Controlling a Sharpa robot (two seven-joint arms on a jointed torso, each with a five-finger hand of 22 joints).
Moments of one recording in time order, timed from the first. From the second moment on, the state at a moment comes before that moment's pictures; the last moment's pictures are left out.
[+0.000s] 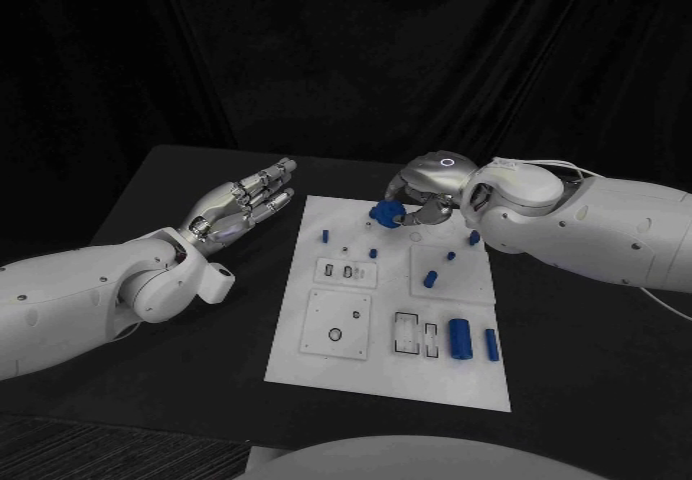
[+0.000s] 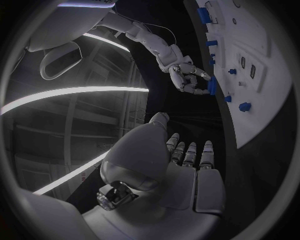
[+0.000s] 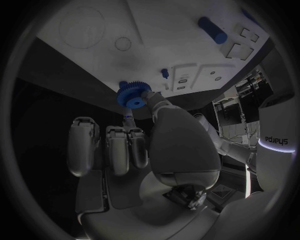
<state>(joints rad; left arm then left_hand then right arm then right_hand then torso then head) 1.24 -0.96 -0.21 1.47 -0.33 0.00 0.68 1.48 0.24 -0.10 0.21 0.61 0.21 0.02 0.03 0.03 0.00 0.00 0.00 0.00 0.00 0.05 0.00 0.00 0.16 0.00 0.15 0.01 0.00 1.39 -0.66 -0.21 1.33 -1.69 -0.29 0.02 1.29 -0.10 0.24 0.11 0.46 0.93 0.08 0.20 0.24 1.46 -0.02 1.57 1.31 1.46 -0.08 1.57 1.31 0.06 1.46 0.03 1.40 1.31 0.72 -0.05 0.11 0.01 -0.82</state>
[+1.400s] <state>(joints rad) 1.24 -0.96 -0.21 1.47 -0.33 0.00 0.68 1.48 0.24 -0.10 0.21 0.61 0.21 0.02 0.03 0.03 0.00 0.00 0.00 0.00 0.00 0.05 0.00 0.00 0.16 0.00 0.16 0.01 0.00 1.36 -0.51 -0.21 1.18 -1.69 -0.18 0.04 1.27 -0.12 0.28 0.10 0.42 0.77 0.09 0.14 0.30 1.47 0.00 1.57 1.31 1.47 -0.07 1.57 1.31 0.06 1.45 0.05 1.35 1.31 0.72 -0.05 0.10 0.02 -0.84</state>
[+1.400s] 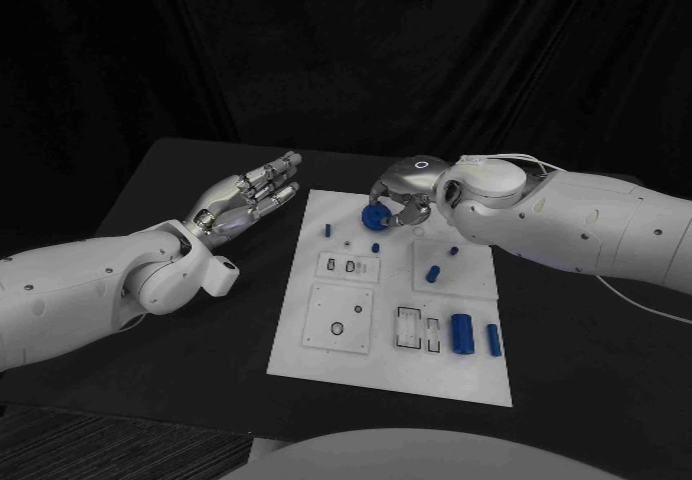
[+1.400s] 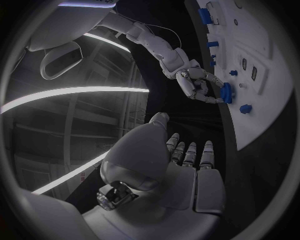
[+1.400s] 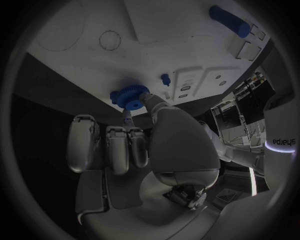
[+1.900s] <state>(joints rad) 1.24 -0.96 -0.21 1.47 -0.33 0.00 0.68 1.48 0.24 -0.09 0.21 0.61 0.21 0.02 0.03 0.03 0.00 0.00 0.00 0.00 0.00 0.06 0.00 0.00 0.16 0.00 0.16 0.01 0.00 1.36 -0.50 -0.21 1.18 -1.69 -0.16 0.04 1.26 -0.11 0.29 0.10 0.40 0.73 0.04 0.09 0.26 1.47 -0.04 1.57 1.31 1.47 -0.09 1.57 1.31 0.06 1.44 0.03 1.35 1.31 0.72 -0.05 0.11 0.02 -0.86</state>
